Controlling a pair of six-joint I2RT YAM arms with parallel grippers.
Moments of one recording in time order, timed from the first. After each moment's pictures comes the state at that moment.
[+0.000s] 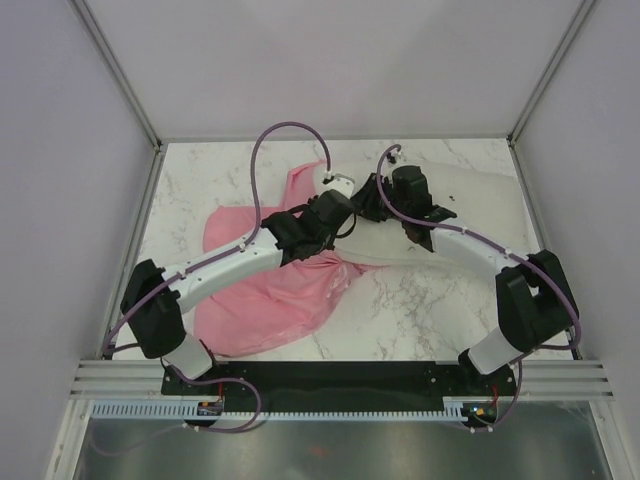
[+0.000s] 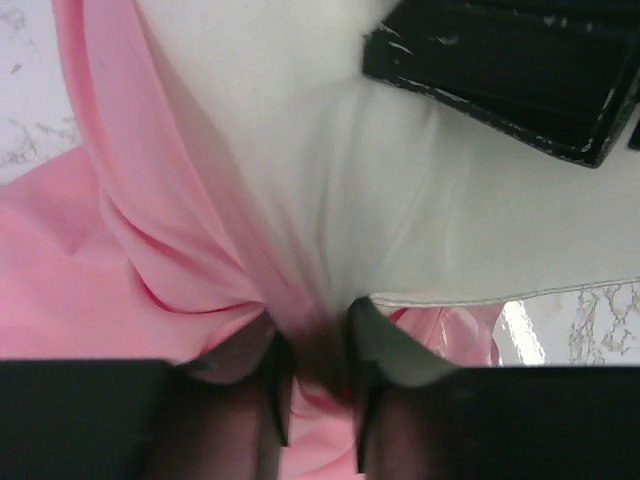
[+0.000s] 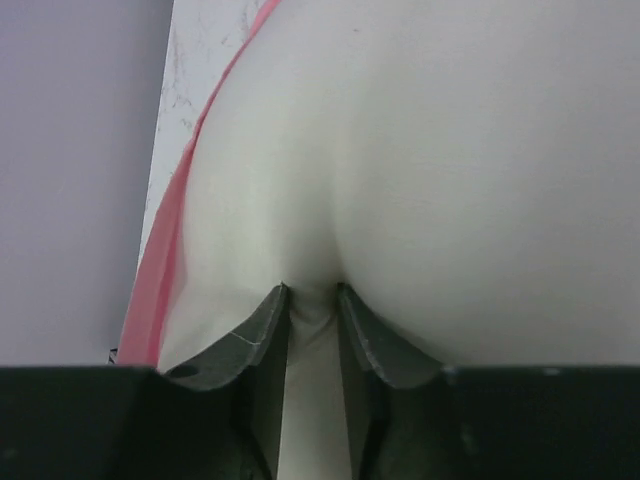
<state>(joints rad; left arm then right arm) -0.93 1.61 1.35 -0.55 -0.51 -0.28 0.44 1.54 1.05 0.07 -0.24 0.74</state>
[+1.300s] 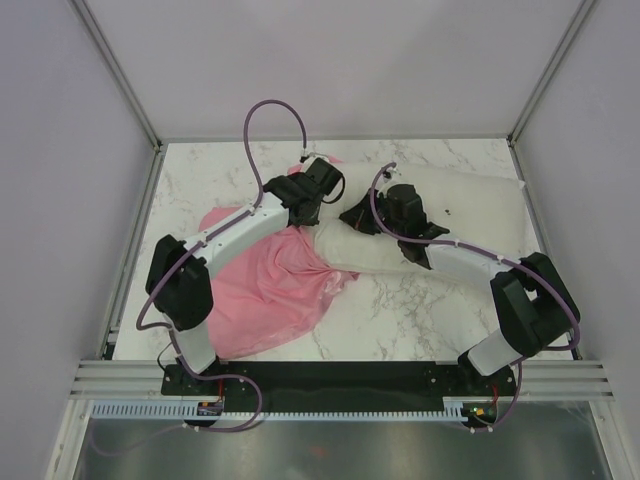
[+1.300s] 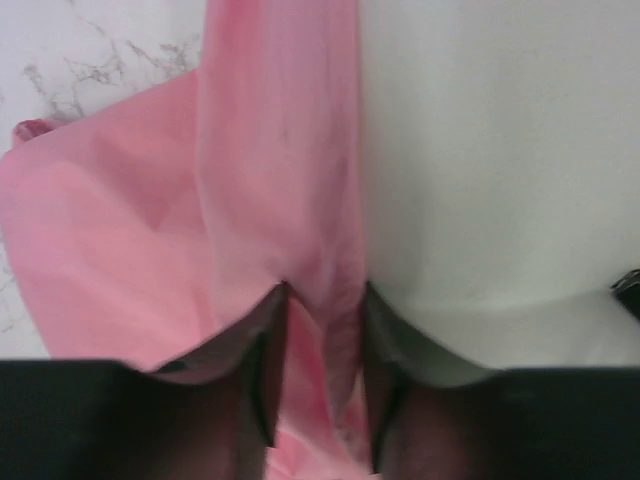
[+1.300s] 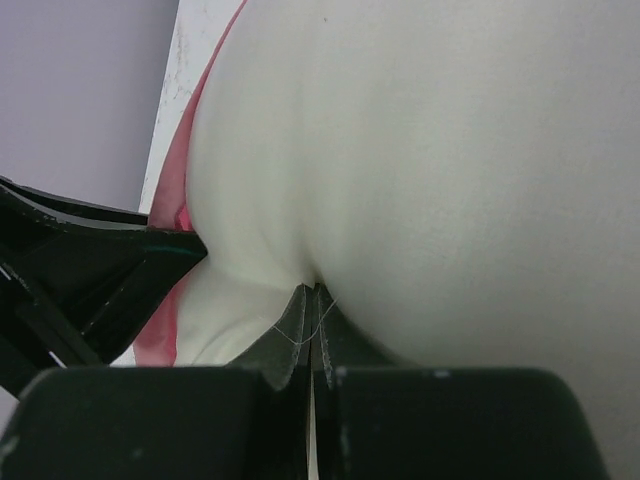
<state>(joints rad) -0.72 1.79 1.58 -0.82 -0.53 -0.39 0.53 1.56 0.88 0.30 -0.17 0.76</state>
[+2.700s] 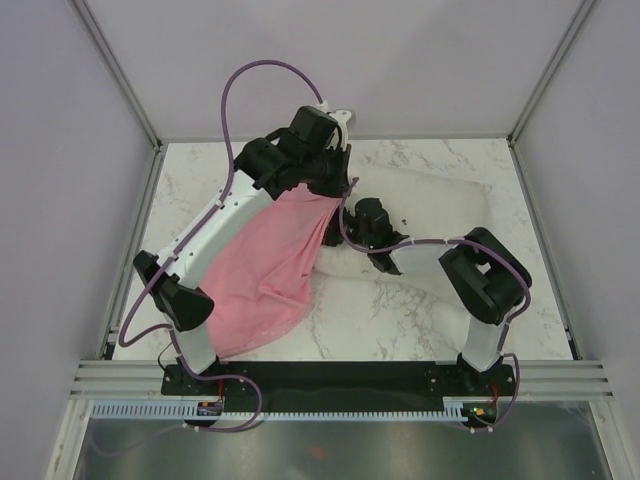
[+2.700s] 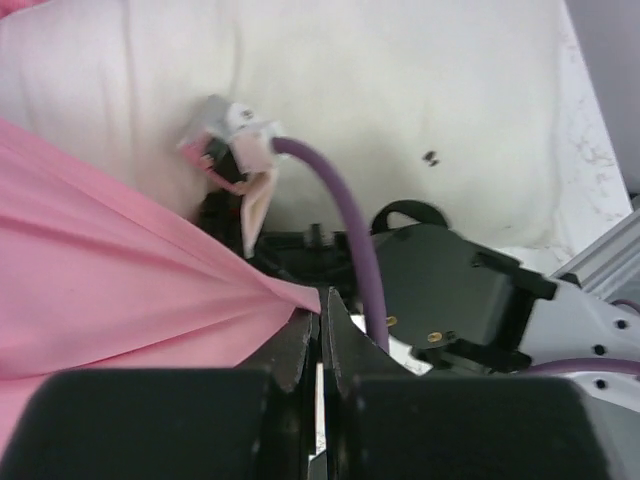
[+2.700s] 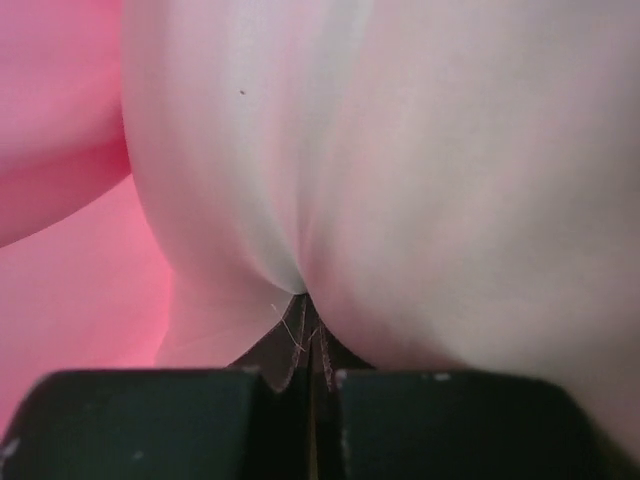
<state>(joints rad) -0.75 1.79 2.07 -1.00 0.06 -0.38 0.66 1.82 0.87 0.71 -0.37 0.88</state>
